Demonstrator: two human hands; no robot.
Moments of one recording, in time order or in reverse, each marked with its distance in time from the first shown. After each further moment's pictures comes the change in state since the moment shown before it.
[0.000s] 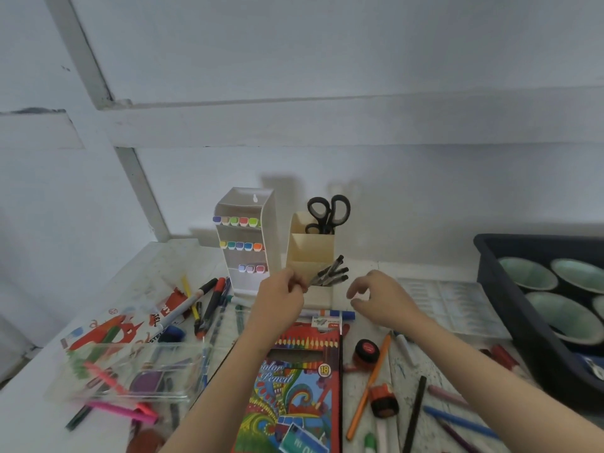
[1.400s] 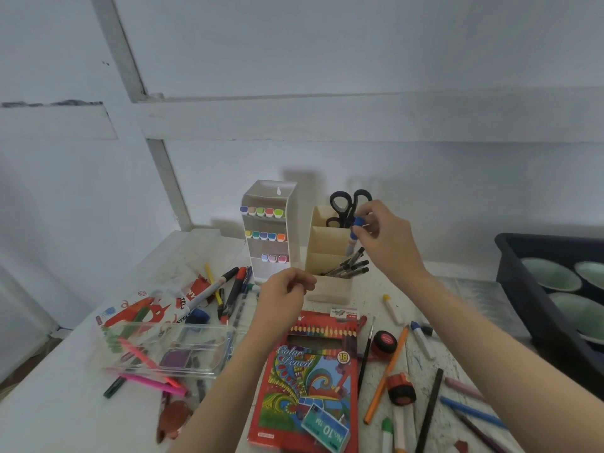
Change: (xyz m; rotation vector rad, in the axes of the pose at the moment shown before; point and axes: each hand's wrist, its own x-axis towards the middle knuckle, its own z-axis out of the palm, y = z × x) left_hand -0.027 -0.013 -0.022 -0.159 0.069 -0.045; right_hand 0.021 -0.064 -0.041 0.399 0.468 -0.235
